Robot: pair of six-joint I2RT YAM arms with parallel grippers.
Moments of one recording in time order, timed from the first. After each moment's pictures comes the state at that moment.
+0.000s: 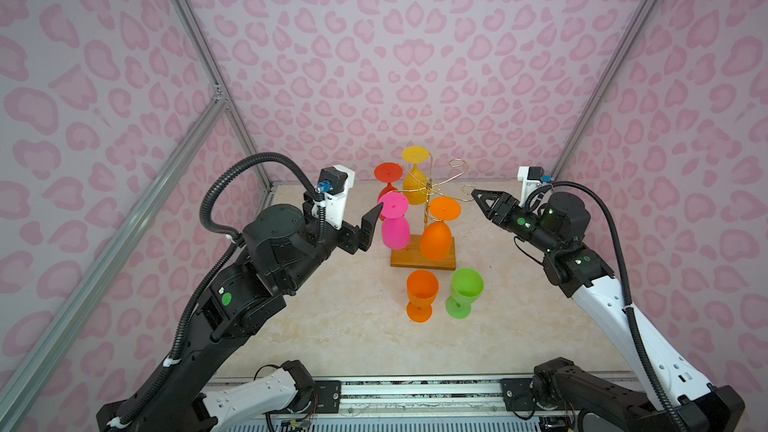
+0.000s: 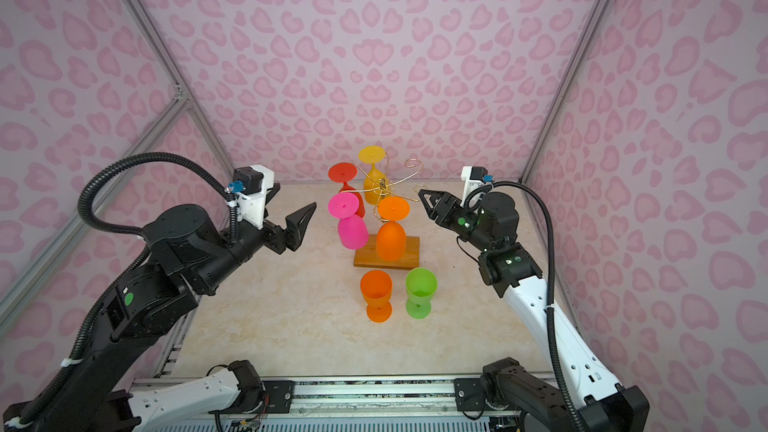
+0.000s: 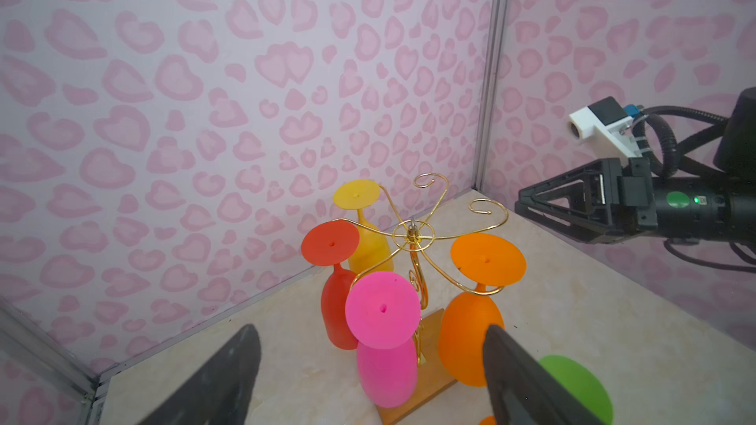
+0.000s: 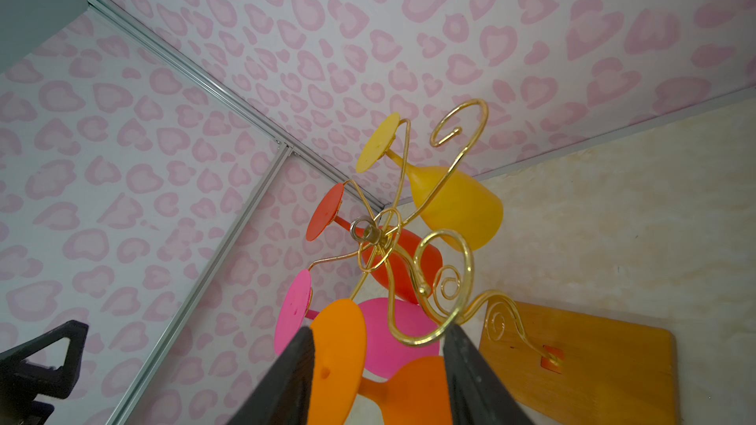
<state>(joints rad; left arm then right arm) -0.81 0.97 1.49 -0.60 -0.30 0.04 0.32 1.09 1.06 -0.08 -0.38 0.83</state>
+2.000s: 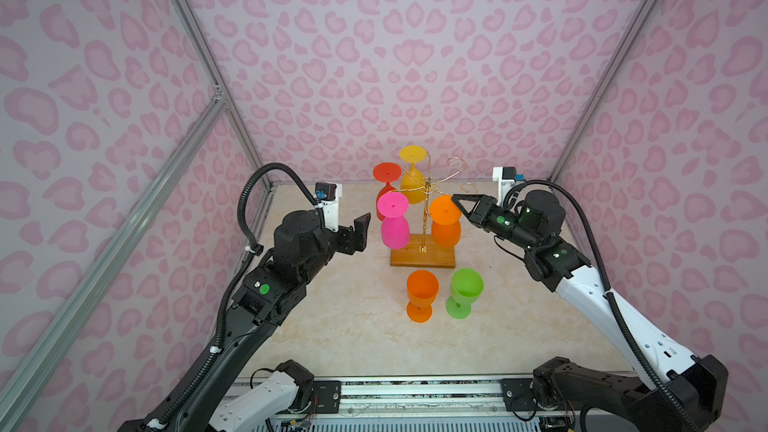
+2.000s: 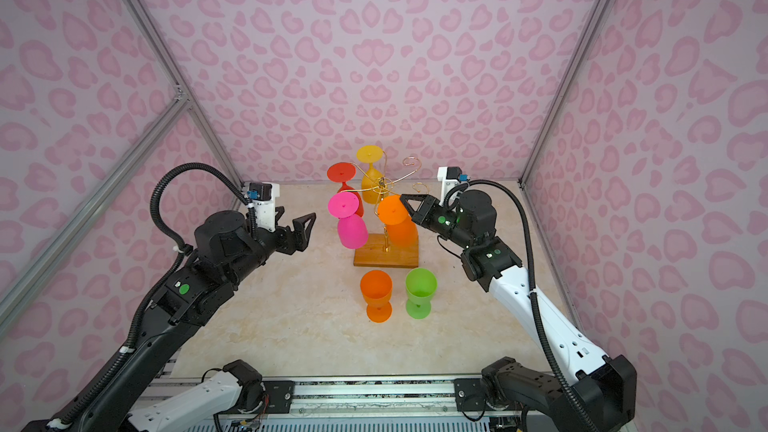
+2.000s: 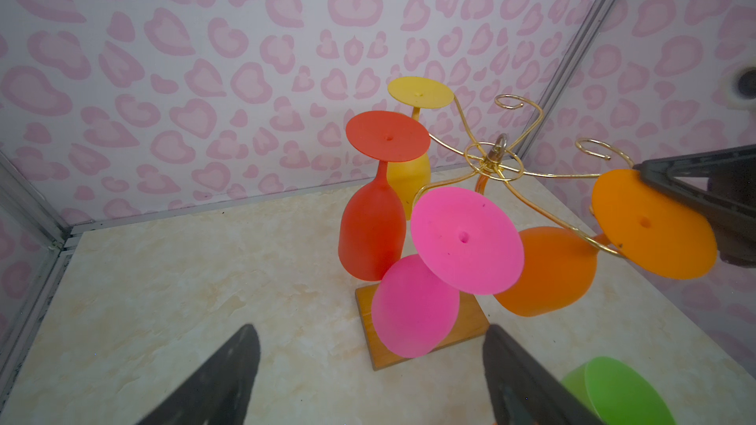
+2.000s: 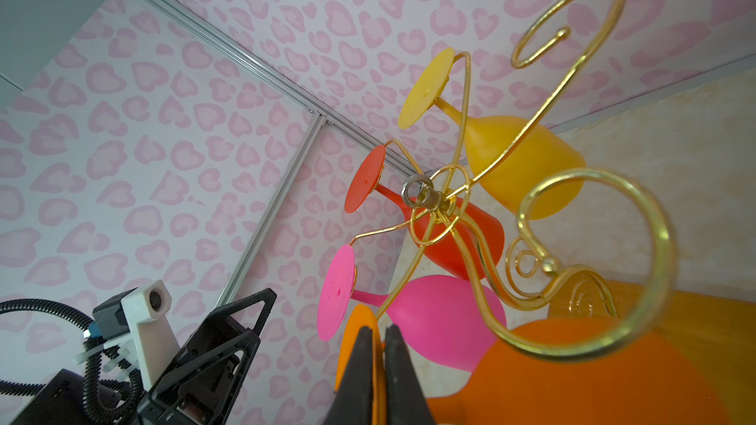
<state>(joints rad) -0.54 0.95 1.16 -0.48 -0.14 -0.18 0.42 1.17 1.07 0.02 -0.41 0.95</state>
